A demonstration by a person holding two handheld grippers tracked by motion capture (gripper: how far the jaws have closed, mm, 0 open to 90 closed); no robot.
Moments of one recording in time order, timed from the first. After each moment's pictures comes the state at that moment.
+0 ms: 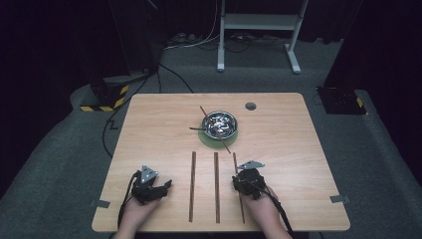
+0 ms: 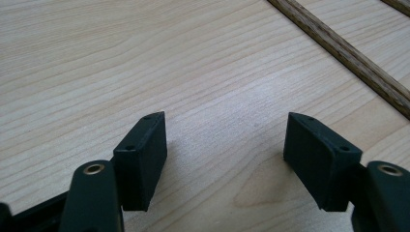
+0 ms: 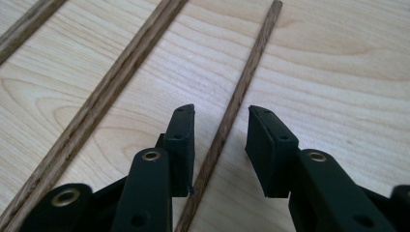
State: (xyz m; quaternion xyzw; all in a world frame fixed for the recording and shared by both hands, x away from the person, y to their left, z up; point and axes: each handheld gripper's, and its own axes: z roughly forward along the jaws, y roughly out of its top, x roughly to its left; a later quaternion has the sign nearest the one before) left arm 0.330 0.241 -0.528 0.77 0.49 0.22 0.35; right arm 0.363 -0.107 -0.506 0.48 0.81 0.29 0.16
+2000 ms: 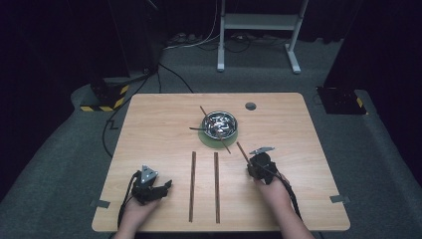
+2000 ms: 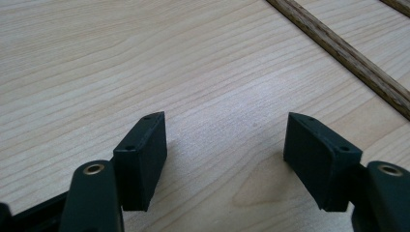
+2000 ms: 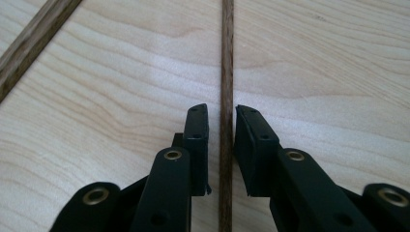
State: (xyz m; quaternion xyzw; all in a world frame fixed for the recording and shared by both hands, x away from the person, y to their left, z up) left arm 0.330 0.240 -0.529 0.76 0.49 0.22 0.35; right arm 0.413 -0.143 -0.500 0.50 0.82 0.24 0.17
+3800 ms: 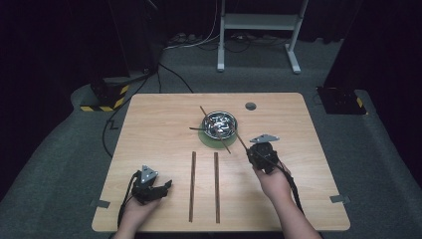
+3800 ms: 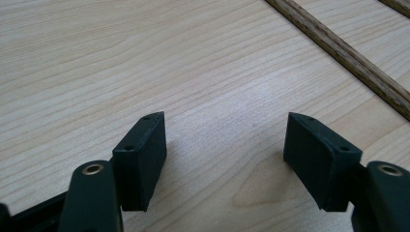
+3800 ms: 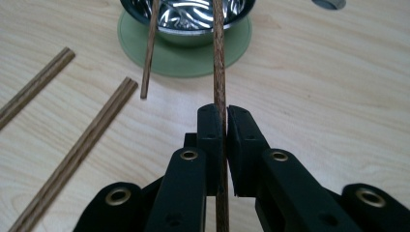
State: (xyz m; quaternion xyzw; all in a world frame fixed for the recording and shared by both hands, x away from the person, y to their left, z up) left arm 0.330 0.241 -0.528 0.77 0.49 0.22 0.35; right arm 0.414 -0.133 -0.440 0.47 0.80 0.31 0.21
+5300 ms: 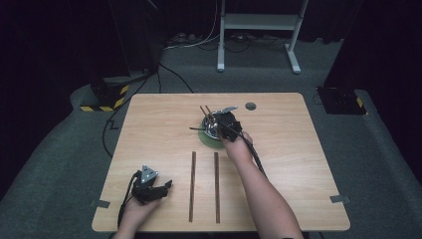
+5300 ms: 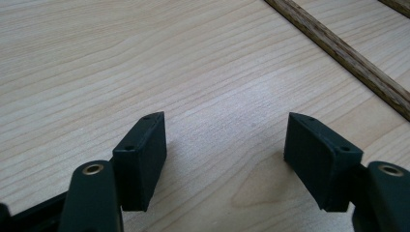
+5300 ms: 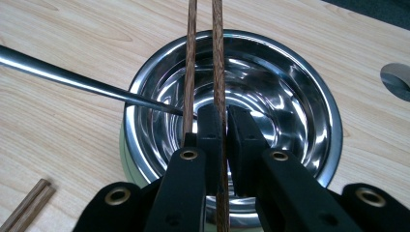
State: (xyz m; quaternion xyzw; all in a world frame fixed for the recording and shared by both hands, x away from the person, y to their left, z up) left arm 0.330 0.241 -0.528 0.77 0.49 0.22 0.35; right arm 0.527 -0.033 -0.455 0.46 0.80 0.30 0.21
